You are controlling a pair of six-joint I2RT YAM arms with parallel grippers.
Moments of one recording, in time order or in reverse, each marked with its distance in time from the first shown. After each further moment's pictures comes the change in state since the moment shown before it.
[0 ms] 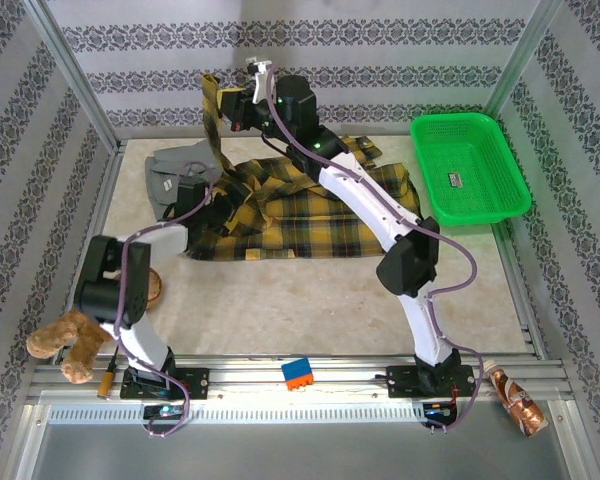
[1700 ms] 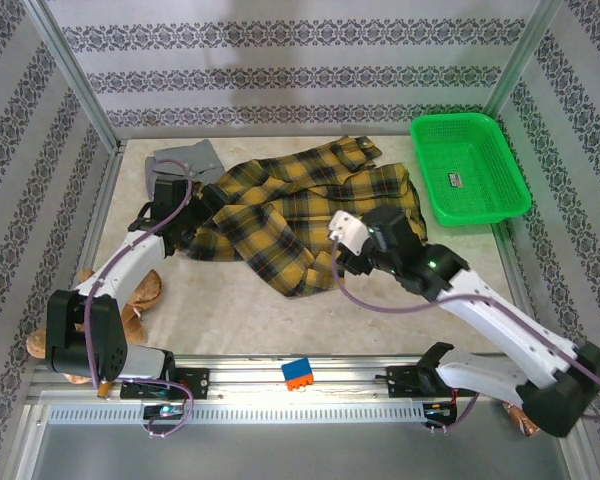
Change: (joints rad) left arm 0.032 -0.271 0.069 -0.467 -0.295 0.243; right arm 0.032 -1.173 -1.341 -0.512 0.389 -0.839
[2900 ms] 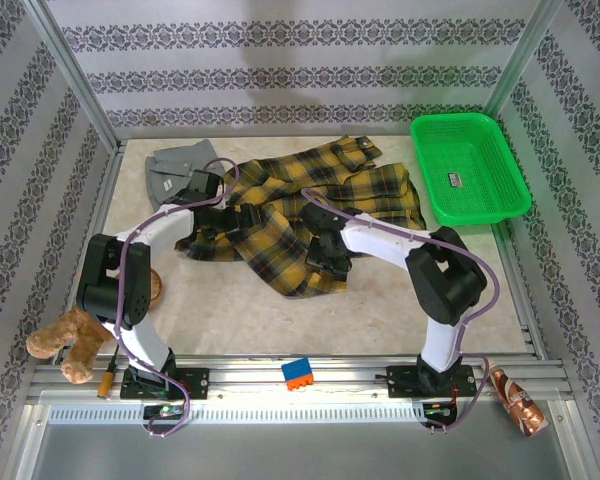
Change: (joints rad) left arm -0.093 0.338 0.183 -0.163 0.152 0.399; right arm -0.006 0.819 0.251 -0.167 -0.097 1.391
